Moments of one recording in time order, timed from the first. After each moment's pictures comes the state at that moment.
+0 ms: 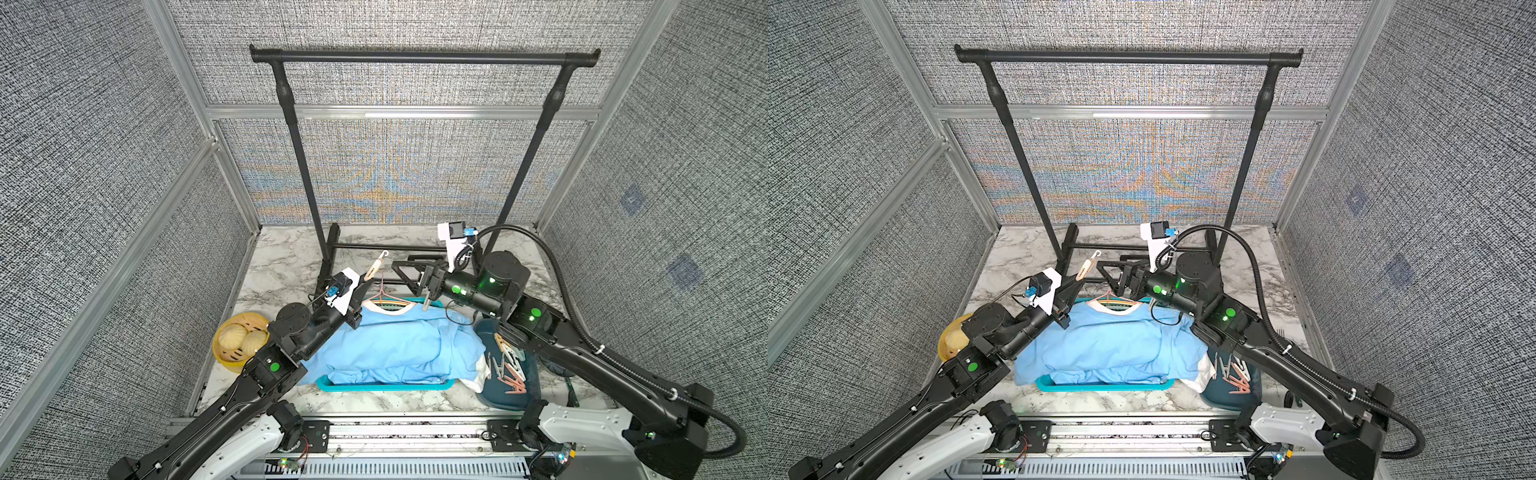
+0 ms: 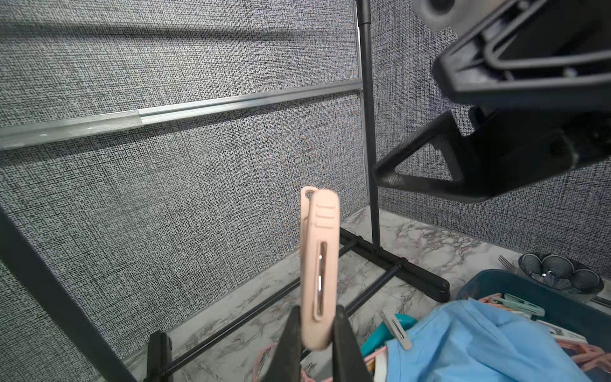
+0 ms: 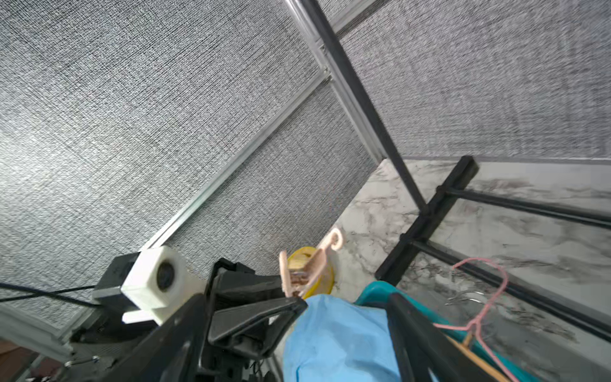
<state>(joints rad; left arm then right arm) -0.76 0.74 0.68 0.13 0.00 0.15 0.86 1.19 1.20 -0.02 -0.19 0.68</state>
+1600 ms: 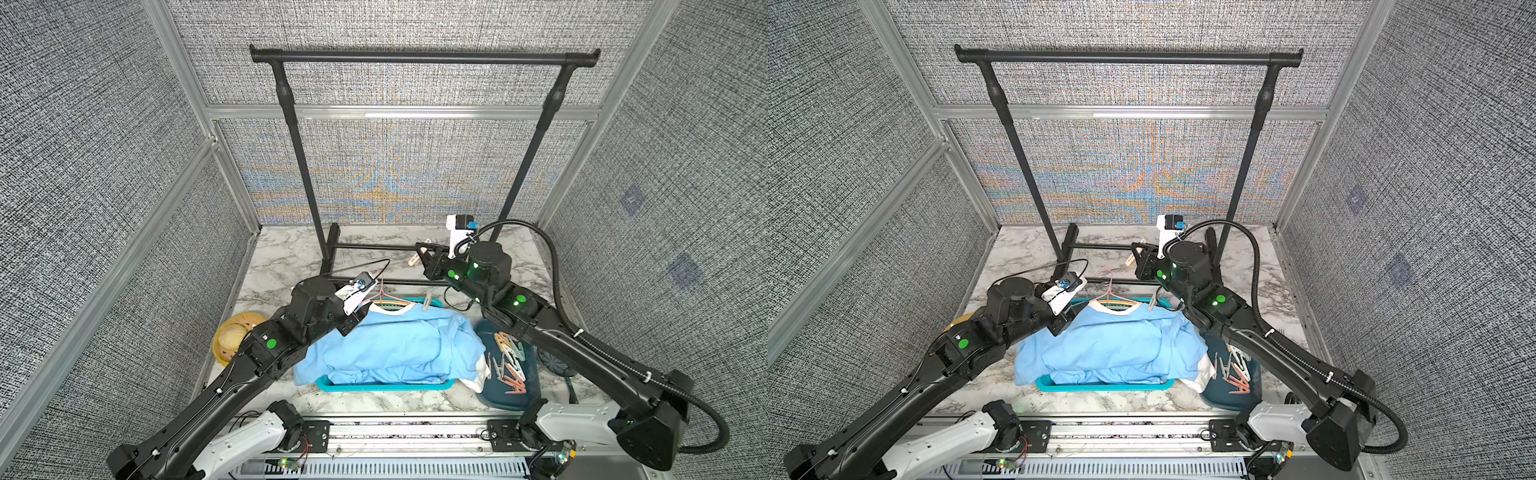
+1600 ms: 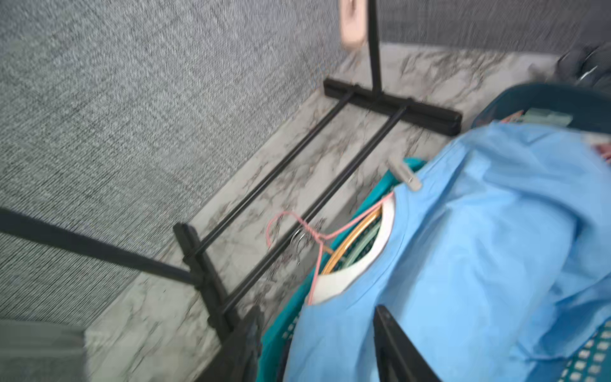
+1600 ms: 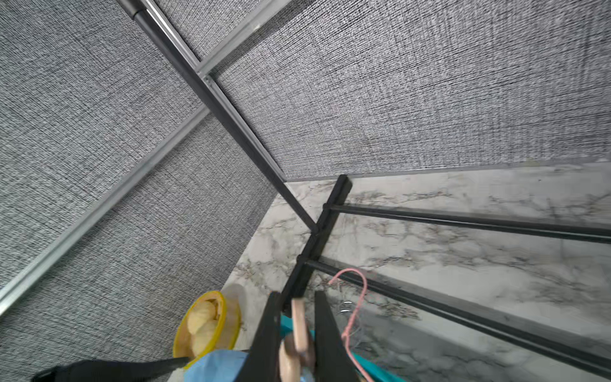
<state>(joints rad) -0.70 0.92 1.02 -0.67 -0.06 0.37 0.72 1.24 1.17 -0.07 0.09 0.55</state>
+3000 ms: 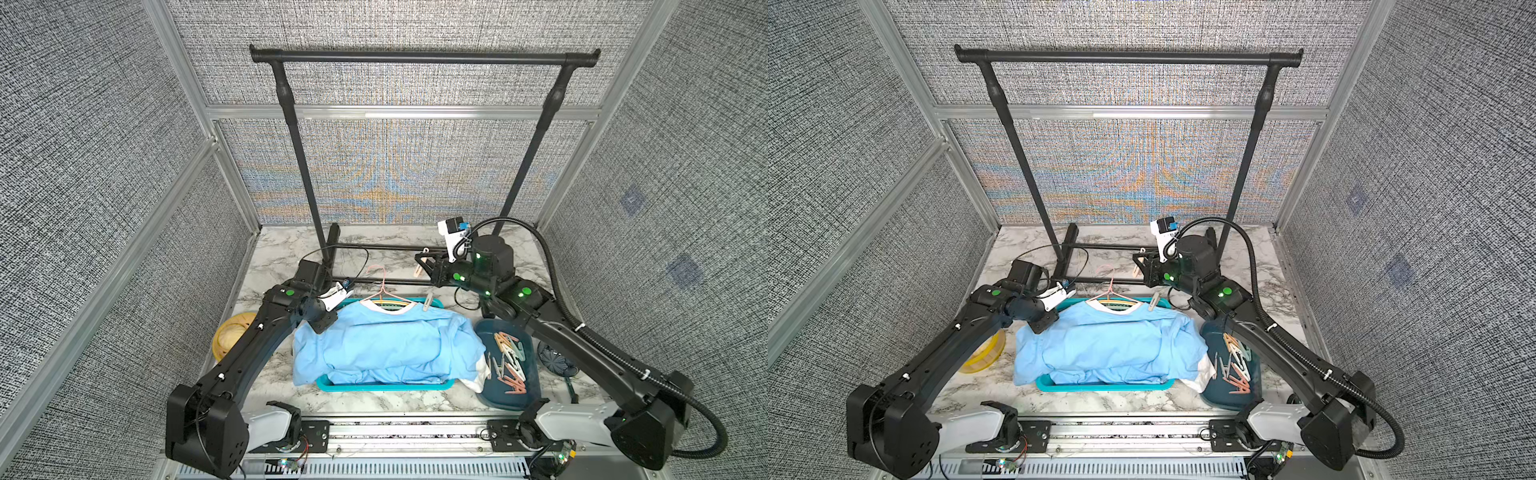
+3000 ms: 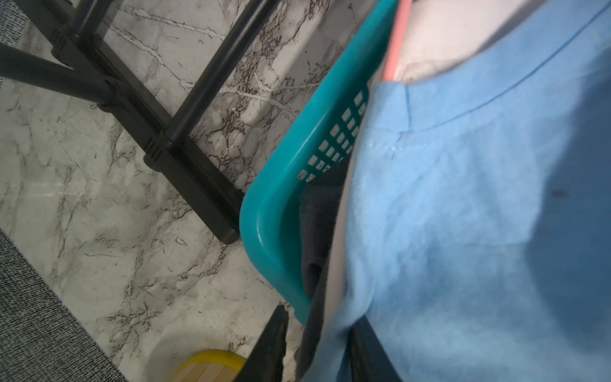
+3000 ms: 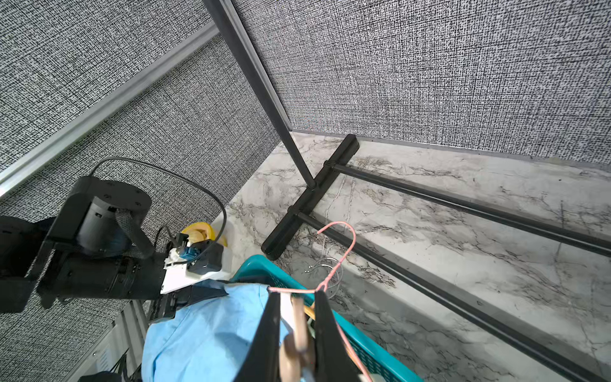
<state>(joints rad) -0.33 1.26 1.00 -0.89 0.07 0.61 0.64 1.27 1.20 -0.20 -0.18 0.38</state>
